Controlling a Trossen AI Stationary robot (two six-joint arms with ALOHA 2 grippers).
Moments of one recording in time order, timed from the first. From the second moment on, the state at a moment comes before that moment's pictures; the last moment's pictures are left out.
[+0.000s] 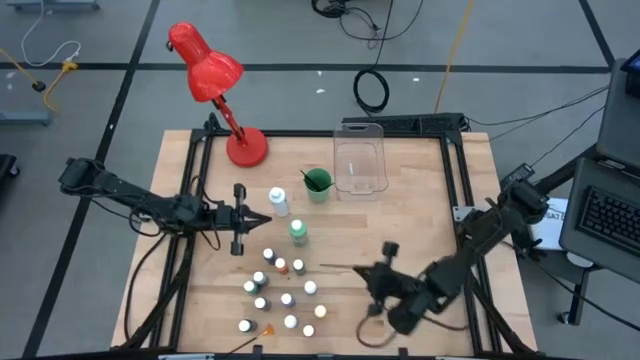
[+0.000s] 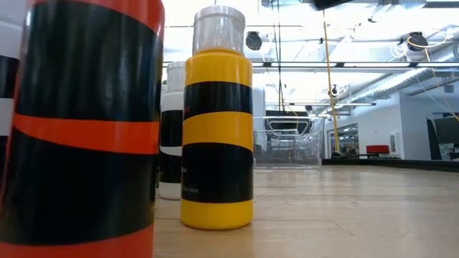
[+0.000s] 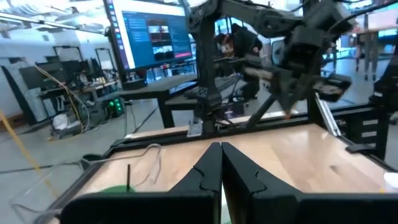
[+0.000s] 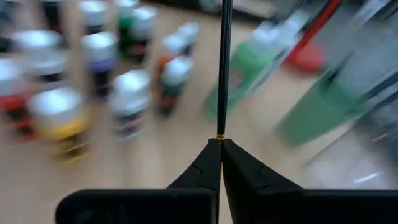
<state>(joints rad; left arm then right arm) -0.27 0.83 0.22 0.72 -0.25 0.20 0.73 1.64 1.18 -0.47 0.94 0.45</state>
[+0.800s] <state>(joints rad) -0.25 1.22 0.51 0.80 0.03 0.45 0.39 1.63 0.68 0.86 0.59 -0.35</state>
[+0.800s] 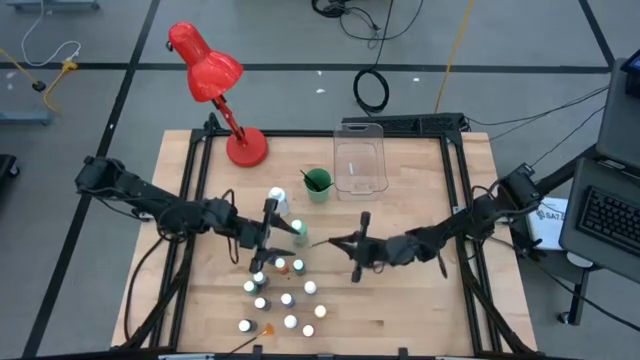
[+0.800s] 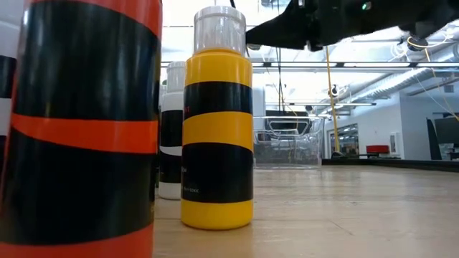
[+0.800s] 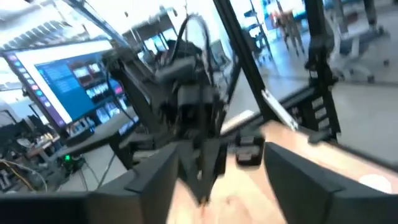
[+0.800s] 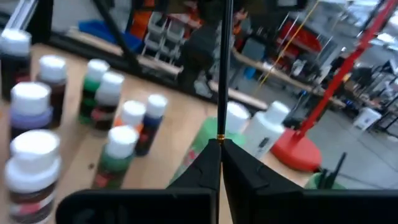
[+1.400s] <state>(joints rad) -0.12 1.45 0.65 1.00 0.33 0.26 0.33 1.63 0.65 0.94 0.44 -0.41</state>
